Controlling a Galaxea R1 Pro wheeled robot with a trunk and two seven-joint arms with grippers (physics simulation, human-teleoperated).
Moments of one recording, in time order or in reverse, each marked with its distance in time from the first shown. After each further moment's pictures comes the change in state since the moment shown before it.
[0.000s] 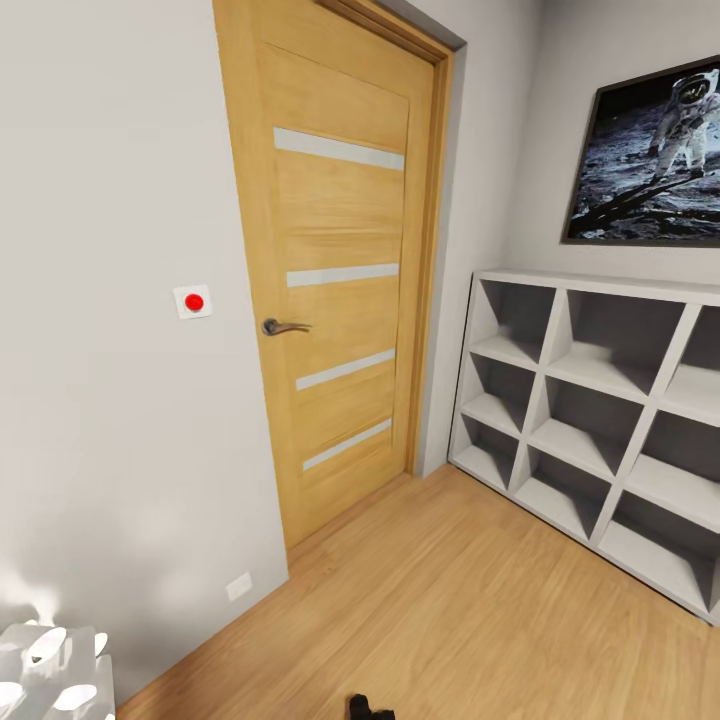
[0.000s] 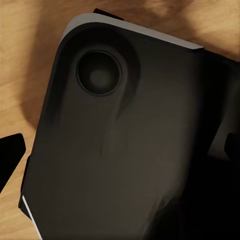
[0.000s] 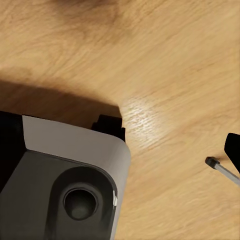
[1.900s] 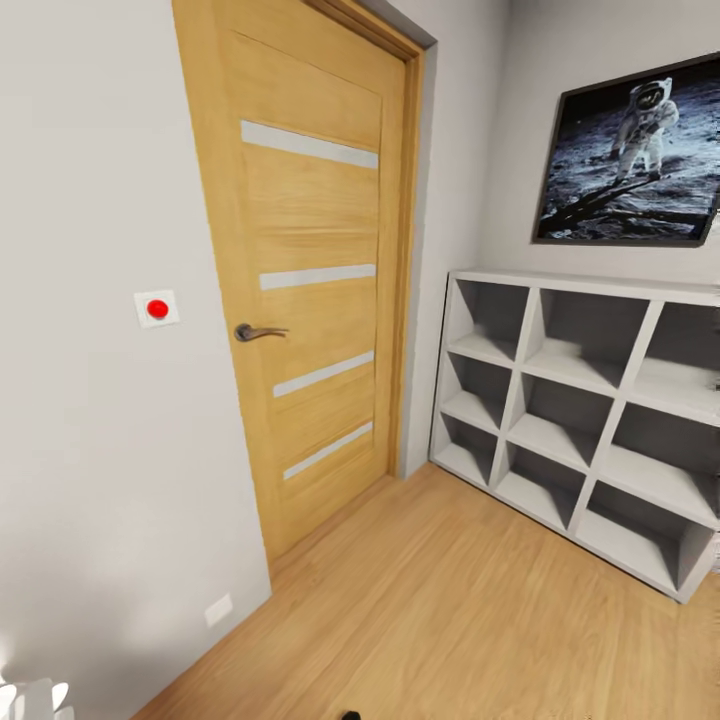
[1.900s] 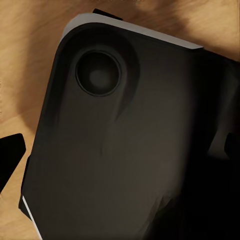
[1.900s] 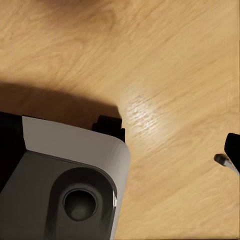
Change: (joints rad) left arm 0.000 0.000 -0.001 0.000 -0.002 -0.001 0.000; right arm 0.000 0.000 0.000 0.000 0.000 -0.003 -0.001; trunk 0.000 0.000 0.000
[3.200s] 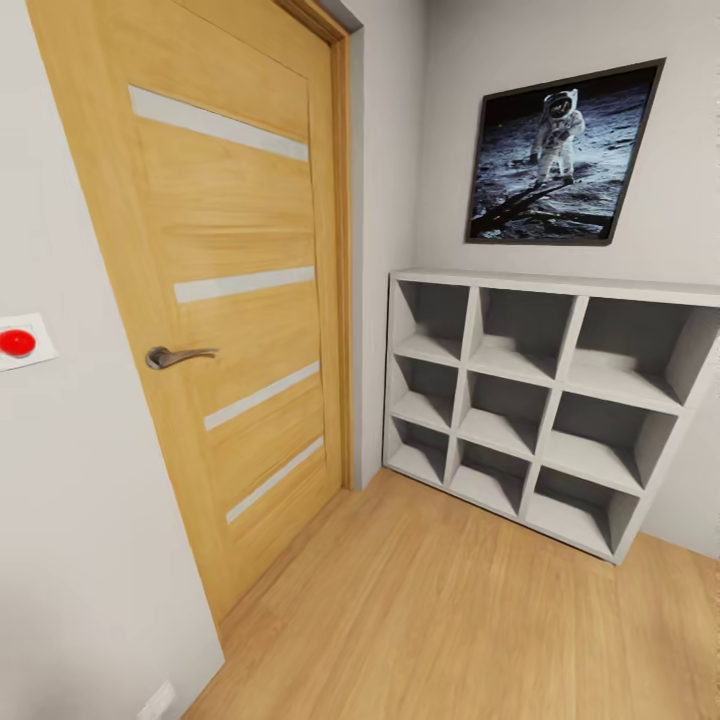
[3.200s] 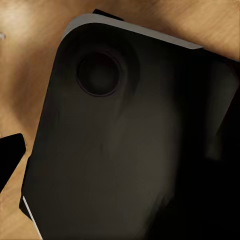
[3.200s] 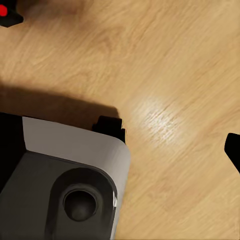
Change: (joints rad) left arm 0.000 0.000 0.000 0.000 -0.001 -0.001 0.001; right arm 0.000 0.000 0.000 0.000 0.000 -0.001 0.000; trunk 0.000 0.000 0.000
